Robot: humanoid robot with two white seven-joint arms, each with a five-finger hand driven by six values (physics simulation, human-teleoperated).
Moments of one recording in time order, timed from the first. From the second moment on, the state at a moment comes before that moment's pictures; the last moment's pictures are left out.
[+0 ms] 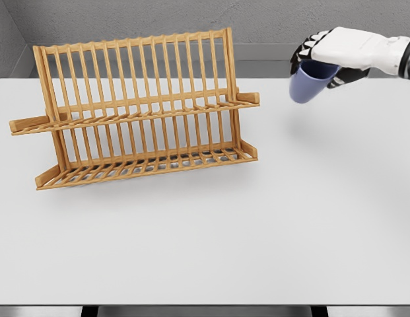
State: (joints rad) left arm -0.01 0.00 -0.09 0.04 -0.08 -0.10 -0.25; right arm -0.94 -0.77 0.62 -1.35 0.40 -0.52 0.61
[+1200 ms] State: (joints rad) left arm -0.01 0.00 -0.09 0.04 -0.08 -0.10 -0.25; right arm -1.00 -0.71 0.59 -1.57 0.40 -0.52 0.61
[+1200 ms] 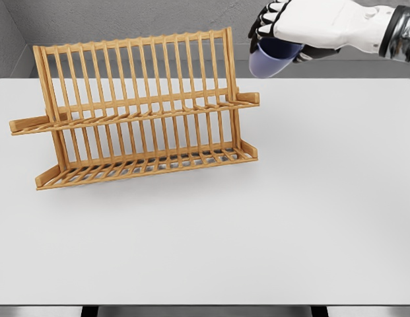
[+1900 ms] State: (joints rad) left arm -0.01 0.00 -0.09 0.04 -0.08 -0.10 -0.25; right arm -0.98 -0.62 0.64 -1.62 0.40 -0.52 0.61
